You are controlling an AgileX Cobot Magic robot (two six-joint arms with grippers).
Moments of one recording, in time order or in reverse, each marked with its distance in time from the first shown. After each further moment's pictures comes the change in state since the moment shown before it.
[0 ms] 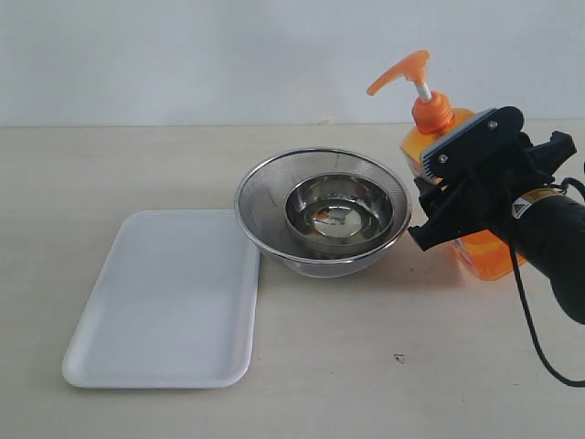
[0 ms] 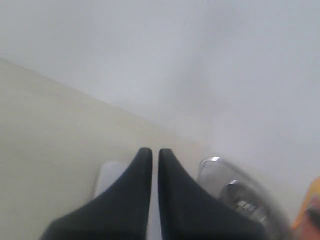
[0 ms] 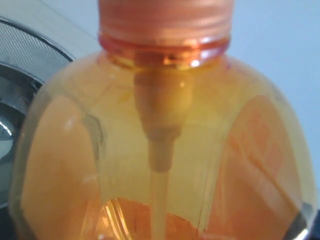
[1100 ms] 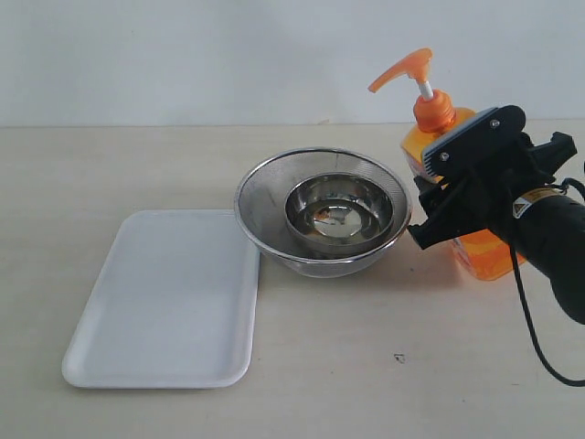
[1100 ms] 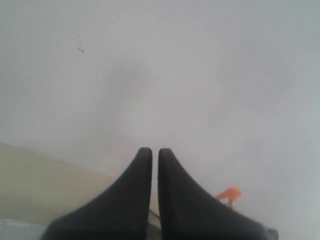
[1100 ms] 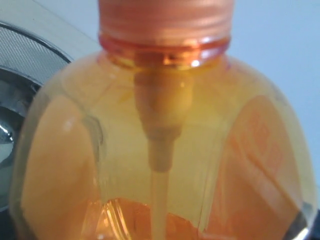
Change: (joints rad) left arm 0.000 0.208 -0.427 -0.490 0.186 0.410; right arm 0.000 0.000 0.000 0.000 -0.004 0.018
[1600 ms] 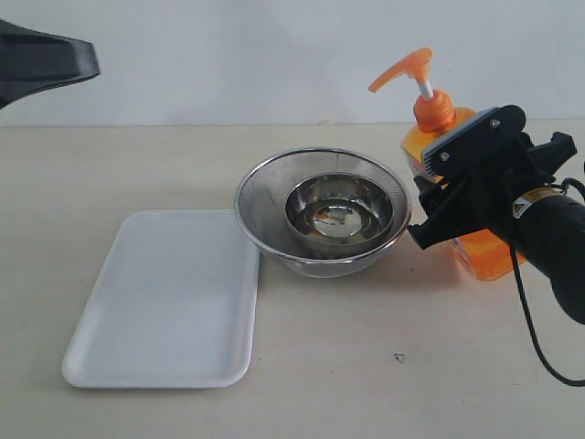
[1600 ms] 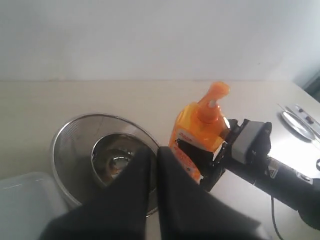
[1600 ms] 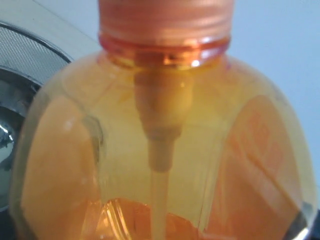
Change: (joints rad) left arm 0.000 0.842 -0.311 -0.605 0.387 0.921; right arm 0.000 0.000 0.000 0.000 0.000 0.000
